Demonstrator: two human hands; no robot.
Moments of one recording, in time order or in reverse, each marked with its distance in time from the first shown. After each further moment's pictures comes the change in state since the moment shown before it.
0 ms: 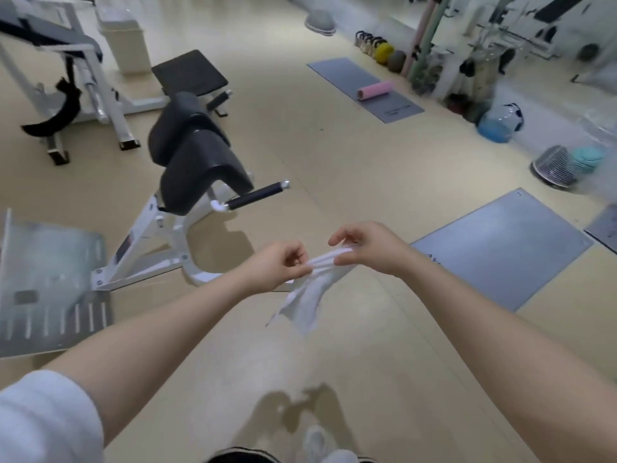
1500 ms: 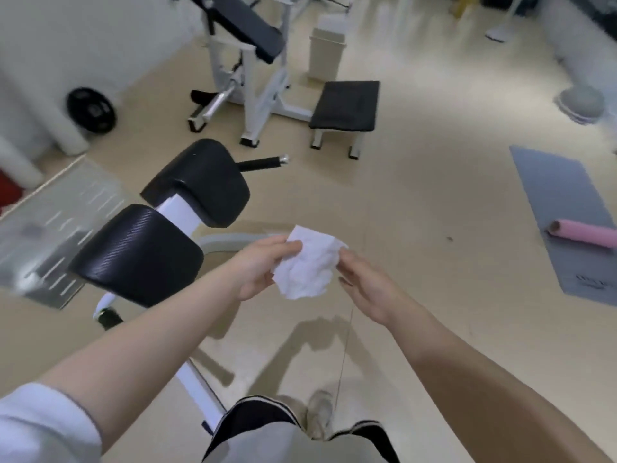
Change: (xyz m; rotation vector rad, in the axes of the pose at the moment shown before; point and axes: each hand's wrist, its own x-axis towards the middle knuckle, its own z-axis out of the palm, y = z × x) left_hand 0.614 -0.002 -0.193 -1.099 0.809 -0.537; right_hand 0.678 0.119 -0.303 0.700 -0.666 0.095
